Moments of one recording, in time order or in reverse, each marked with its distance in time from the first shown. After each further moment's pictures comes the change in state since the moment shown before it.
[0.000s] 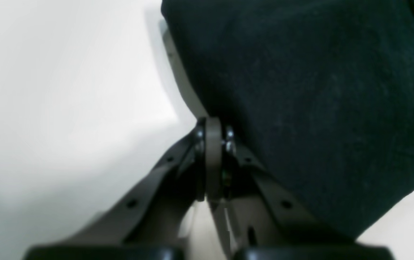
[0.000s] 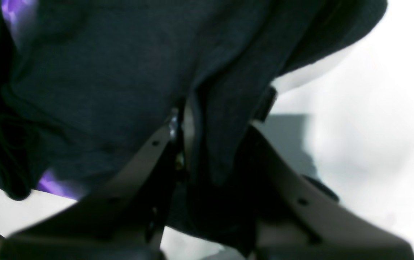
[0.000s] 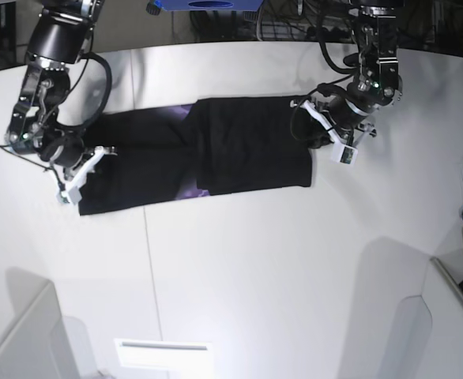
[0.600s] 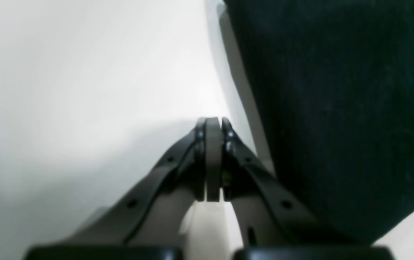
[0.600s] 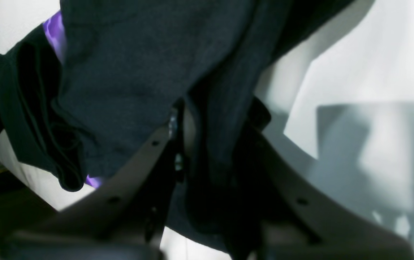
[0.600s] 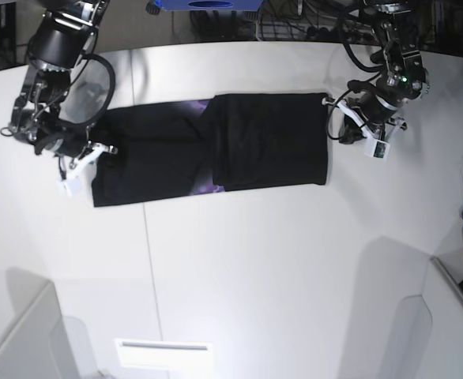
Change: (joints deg) left arm 1.8 -0.8 -11.6 -0.4 0.6 -6.7 0.5; right arm 1.4 -0.9 5.1 -11.6 12.9 2.6 -3.1
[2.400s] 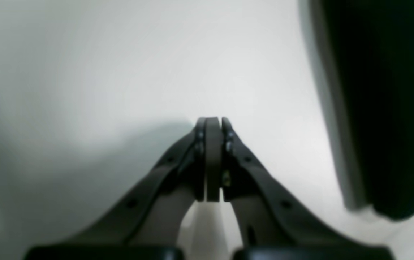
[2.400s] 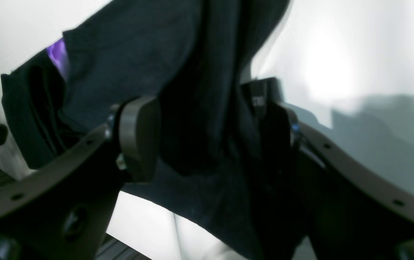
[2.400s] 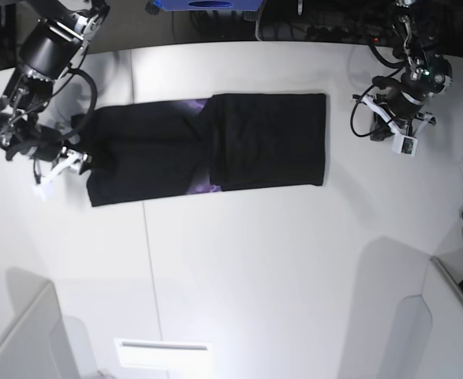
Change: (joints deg) left arm 2.4 -3.0 -6.6 3.1 0.4 -0.4 1.2; right arm 3.7 0.8 9.9 2.1 -0.6 -0.1 -10.7
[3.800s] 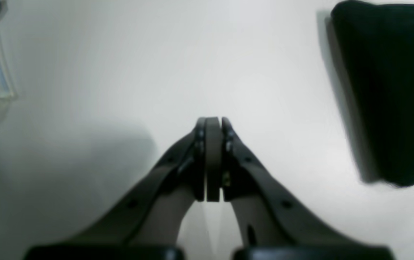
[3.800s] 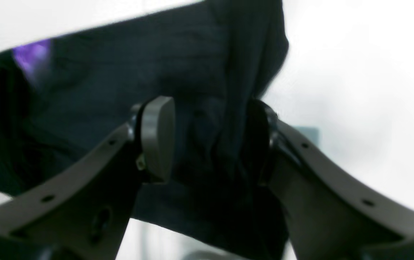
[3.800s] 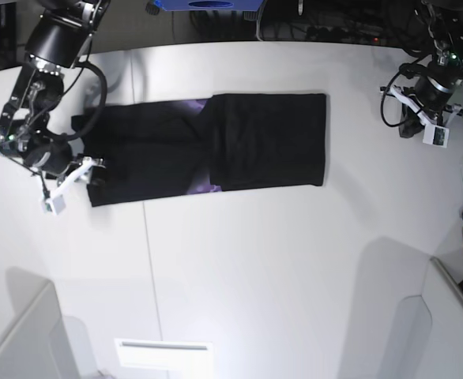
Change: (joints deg) left arm 6.3 -3.7 -7.3 7.3 -4.5 0.2 0.2; right arm -3.3 -1.2 -9.0 12.7 -7.2 -3.7 8.7
